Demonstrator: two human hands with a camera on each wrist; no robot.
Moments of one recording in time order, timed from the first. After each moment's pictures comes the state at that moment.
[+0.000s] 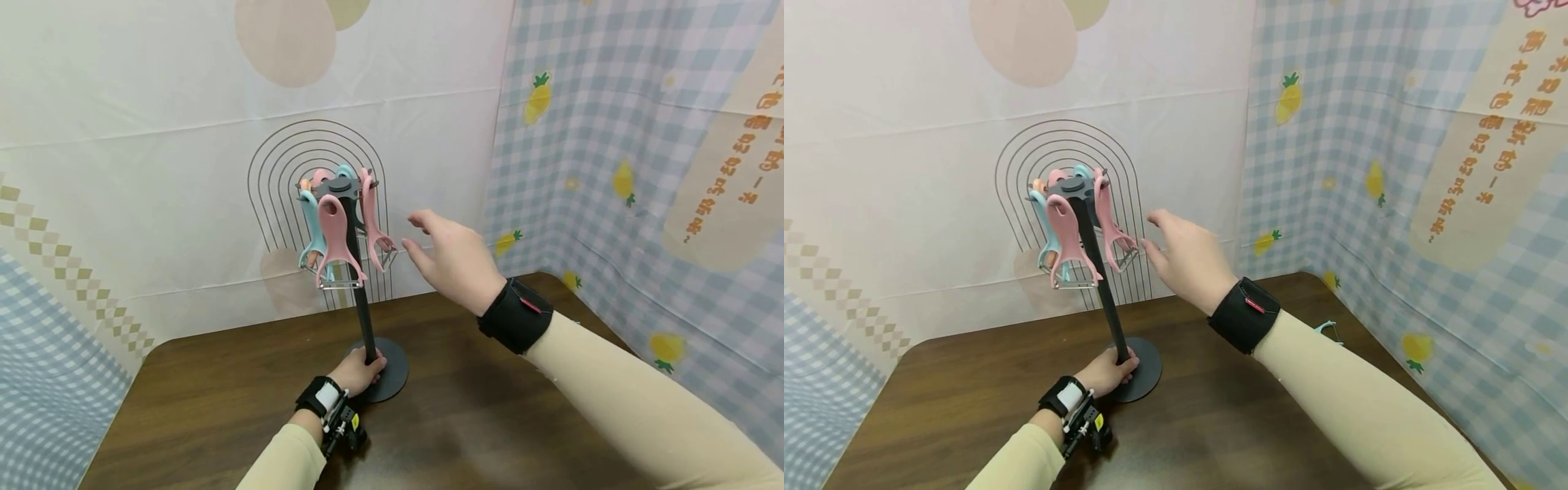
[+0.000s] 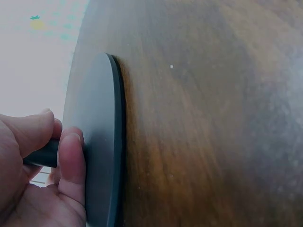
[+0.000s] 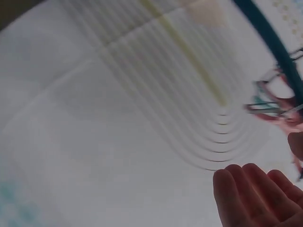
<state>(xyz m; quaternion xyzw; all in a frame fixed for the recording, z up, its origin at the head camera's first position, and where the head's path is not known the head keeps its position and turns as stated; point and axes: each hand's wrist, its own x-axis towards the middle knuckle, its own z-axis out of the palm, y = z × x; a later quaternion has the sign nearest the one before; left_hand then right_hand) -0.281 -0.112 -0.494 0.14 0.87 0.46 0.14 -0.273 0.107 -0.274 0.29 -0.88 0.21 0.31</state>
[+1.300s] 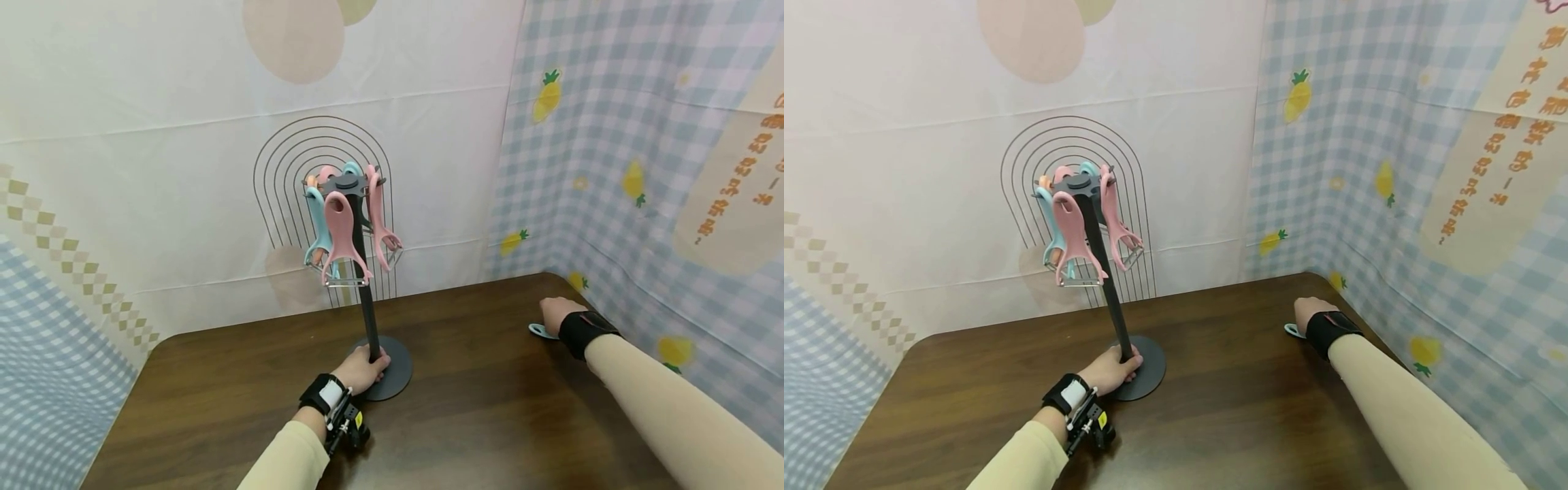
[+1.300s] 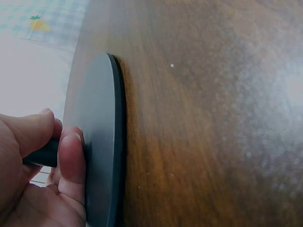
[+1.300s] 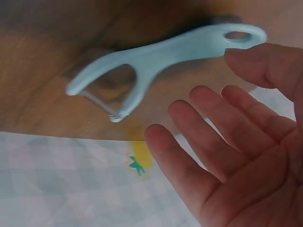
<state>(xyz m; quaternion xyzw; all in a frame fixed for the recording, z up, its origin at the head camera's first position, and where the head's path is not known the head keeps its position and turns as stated) -0.280 -0.111 -0.493 0.13 0.86 0.46 0.15 -0.340 0.315 -0.437 0.09 -0.99 0.05 -0.14</state>
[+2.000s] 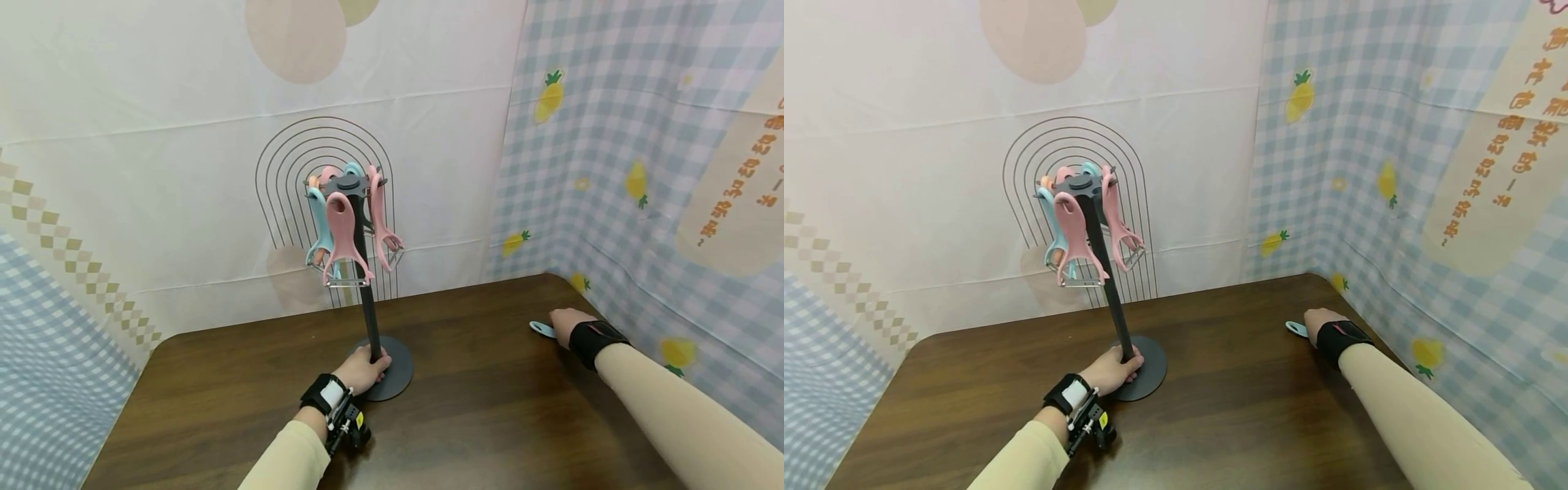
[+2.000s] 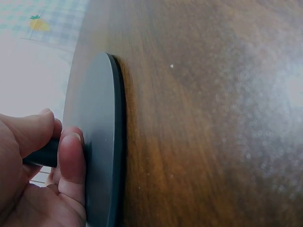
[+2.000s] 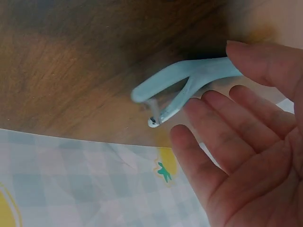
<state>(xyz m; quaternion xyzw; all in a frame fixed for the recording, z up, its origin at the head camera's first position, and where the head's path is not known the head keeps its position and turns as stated) -0.278 -0.110 -0.490 0.12 0.86 0.47 0.15 -0.334 0.329 -0.452 0.11 -0.98 -0.01 -0.13</state>
